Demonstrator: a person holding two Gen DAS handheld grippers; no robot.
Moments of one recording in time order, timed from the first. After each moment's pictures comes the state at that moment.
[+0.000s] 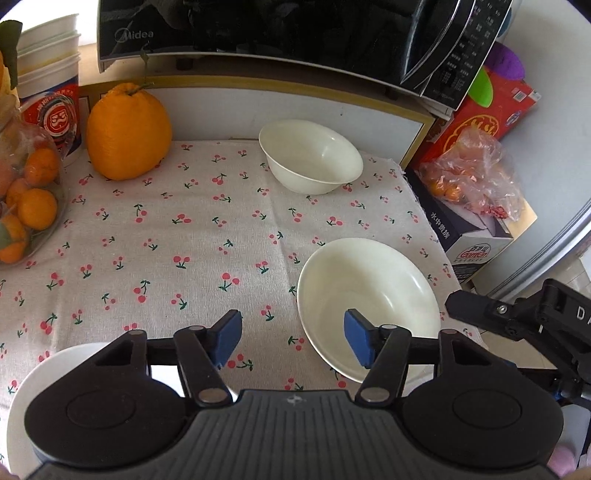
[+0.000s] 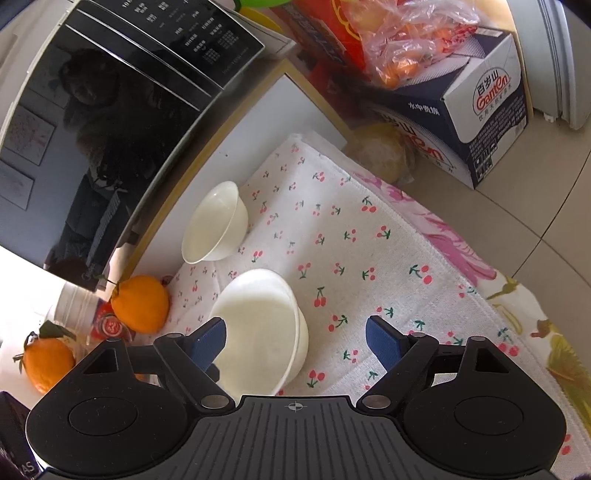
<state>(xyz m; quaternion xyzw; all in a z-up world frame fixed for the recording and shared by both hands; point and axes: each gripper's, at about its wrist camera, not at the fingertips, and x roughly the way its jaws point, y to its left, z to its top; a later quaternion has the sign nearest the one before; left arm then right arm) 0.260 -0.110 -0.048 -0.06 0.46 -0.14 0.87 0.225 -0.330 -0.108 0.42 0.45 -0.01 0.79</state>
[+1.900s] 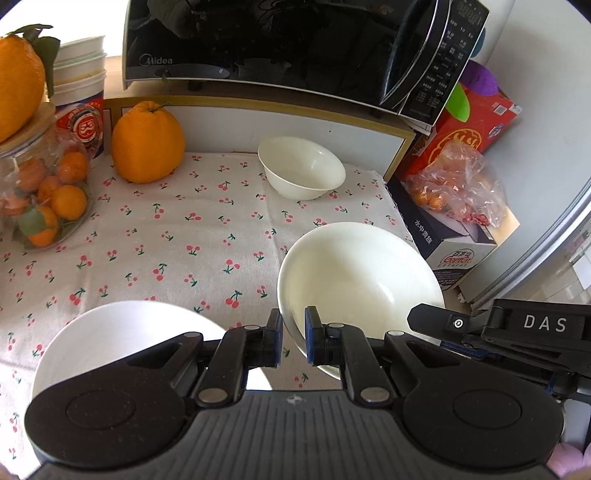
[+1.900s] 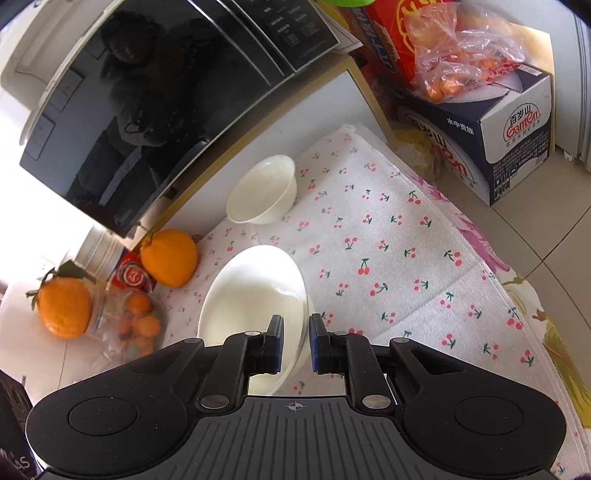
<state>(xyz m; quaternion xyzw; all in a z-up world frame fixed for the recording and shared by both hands) 0.215 -0.101 -0.018 -0.07 0.44 -0.13 0.88 0.204 -0.296 -0.050 0.35 0.47 0.03 0.81</state>
